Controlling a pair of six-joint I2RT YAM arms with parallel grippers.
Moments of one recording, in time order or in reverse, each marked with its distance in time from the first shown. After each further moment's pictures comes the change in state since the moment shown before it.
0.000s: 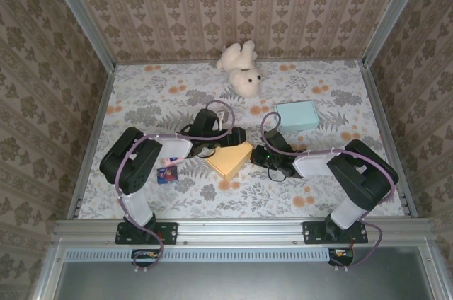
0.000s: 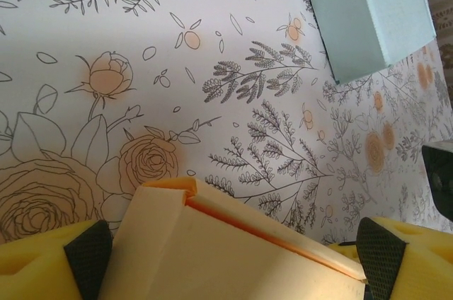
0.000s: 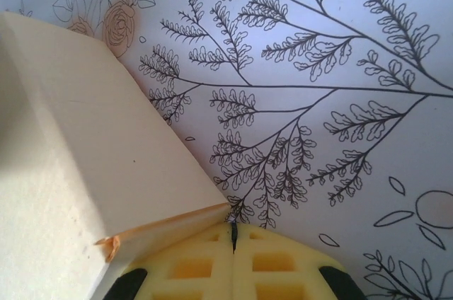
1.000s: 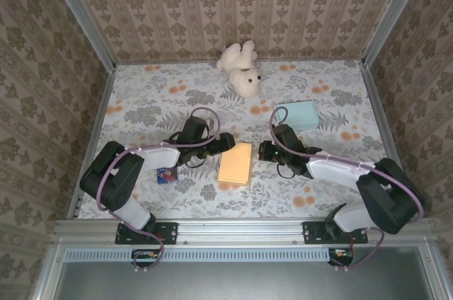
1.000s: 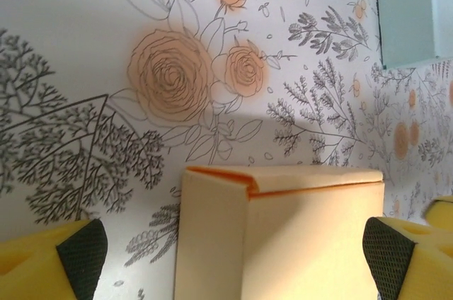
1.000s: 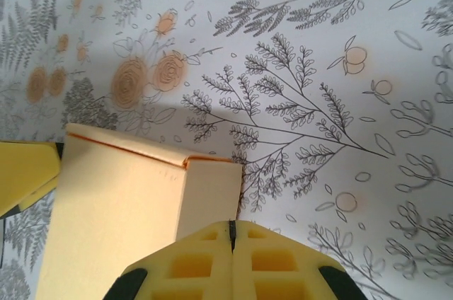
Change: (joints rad) left arm 0.042 -0.212 -0.163 -0.146 -0.073 -0.119; right arm -0.045 -0.289 -0.006 -0.229 0.058 -0.192
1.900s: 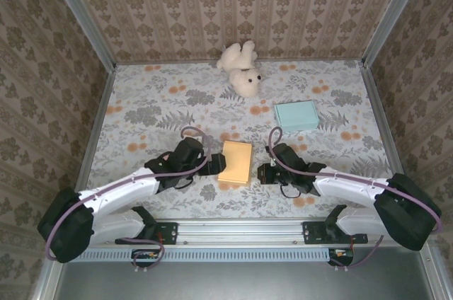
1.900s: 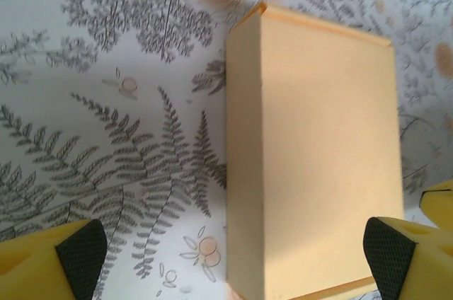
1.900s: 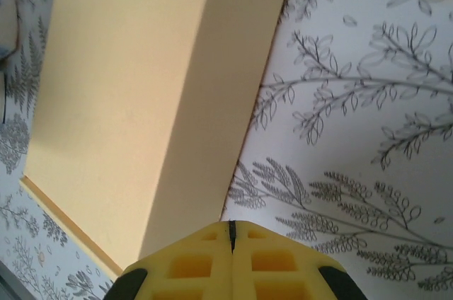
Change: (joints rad) left arm -0.208 -0.467 -0.146 -0.373 -0.316 0.040; right arm 0.158 -0.117 -0.139 -0.076 -0.091 0.025
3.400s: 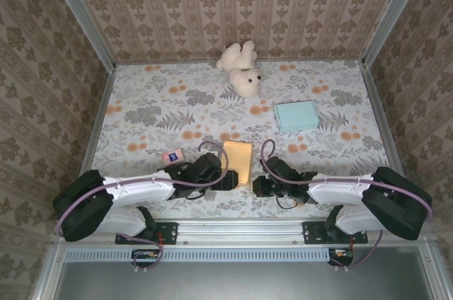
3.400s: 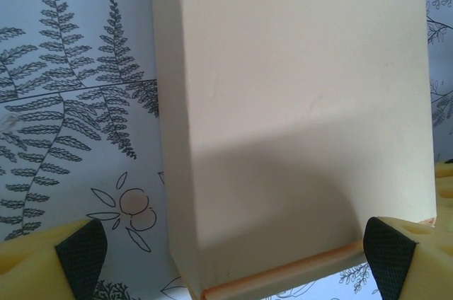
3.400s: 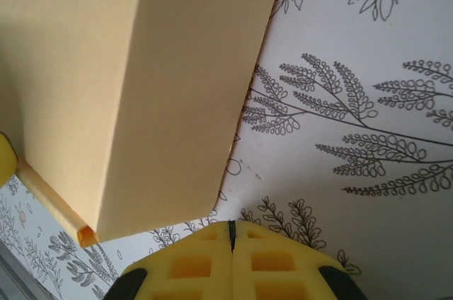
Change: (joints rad) left arm -0.213 0.173 -0.022 0.123 -0.058 -0.101; right arm 0.132 0.090 -0.072 0.142 0.003 0.113
